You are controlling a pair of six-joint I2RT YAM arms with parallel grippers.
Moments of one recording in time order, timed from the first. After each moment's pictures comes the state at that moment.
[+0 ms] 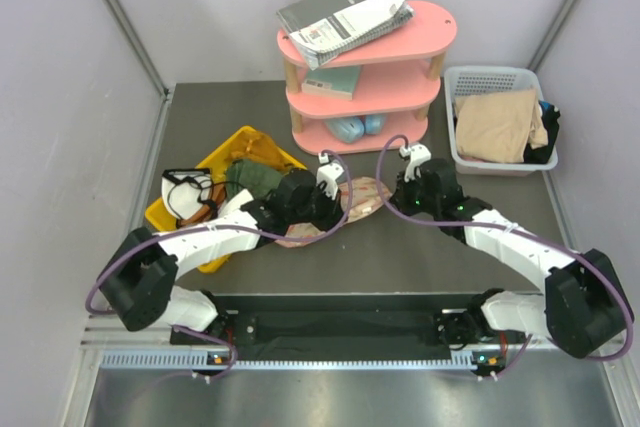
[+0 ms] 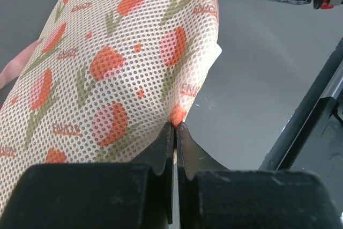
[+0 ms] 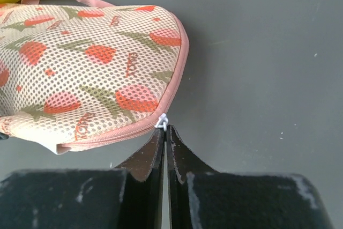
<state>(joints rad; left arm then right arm) -0.79 1.40 0.77 0.05 0.23 -0.23 0.49 1.21 0.64 -0.05 -0.08 0.18</state>
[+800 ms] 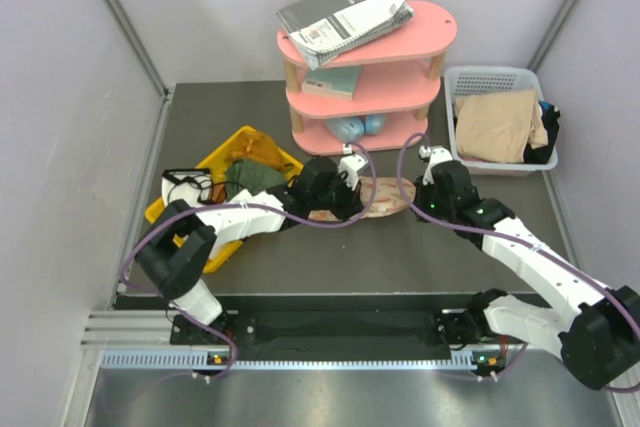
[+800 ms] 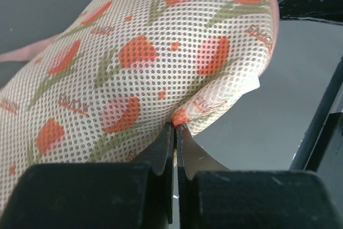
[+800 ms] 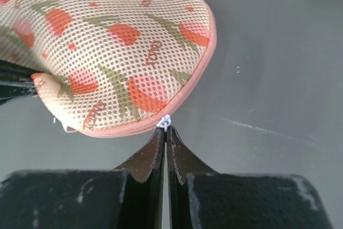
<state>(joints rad) -0.79 1.63 0.95 0.13 0.31 -0.16 0.48 1.04 0.71 -0.41 0.06 0.27</state>
